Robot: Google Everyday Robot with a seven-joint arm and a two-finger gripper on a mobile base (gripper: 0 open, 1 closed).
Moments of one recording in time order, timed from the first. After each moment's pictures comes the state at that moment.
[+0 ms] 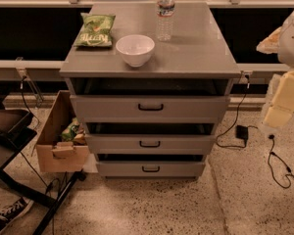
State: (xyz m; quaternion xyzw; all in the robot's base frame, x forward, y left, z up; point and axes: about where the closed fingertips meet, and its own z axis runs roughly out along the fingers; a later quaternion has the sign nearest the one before) arm 0.438 -0.217 0.976 -0.60 0.78 -0.03 0.16
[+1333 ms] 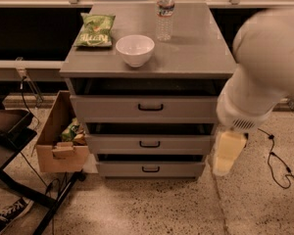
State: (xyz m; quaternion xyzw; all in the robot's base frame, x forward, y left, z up) arm 0.441 -0.178 0.846 -0.61 0.78 -0.06 0.10
